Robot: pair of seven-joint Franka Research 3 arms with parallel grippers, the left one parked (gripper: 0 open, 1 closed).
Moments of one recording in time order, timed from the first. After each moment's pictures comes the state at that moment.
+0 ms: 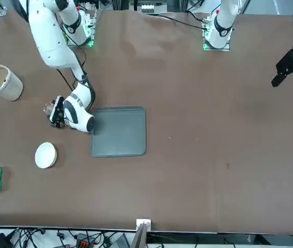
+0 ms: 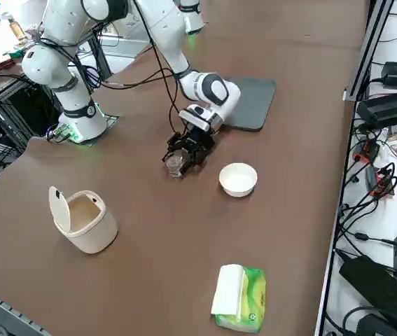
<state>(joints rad) 0.32 0.78 -0.07 -1.87 -0.87 1.64 2.66</state>
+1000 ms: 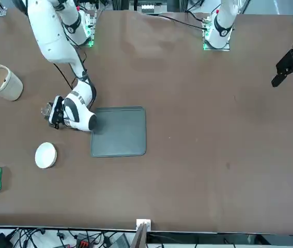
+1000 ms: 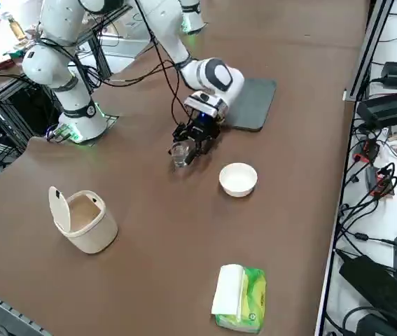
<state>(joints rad) 0.36 0.68 -0.06 -1.85 -0.93 1.58 2.55</state>
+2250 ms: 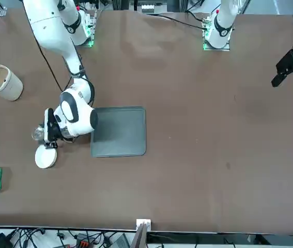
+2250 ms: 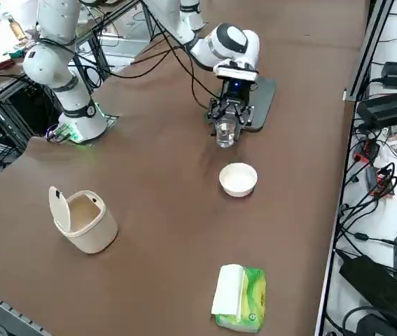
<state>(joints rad) 0.38 0.64 -0.06 -1.68 -1.11 1.73 2.20</state>
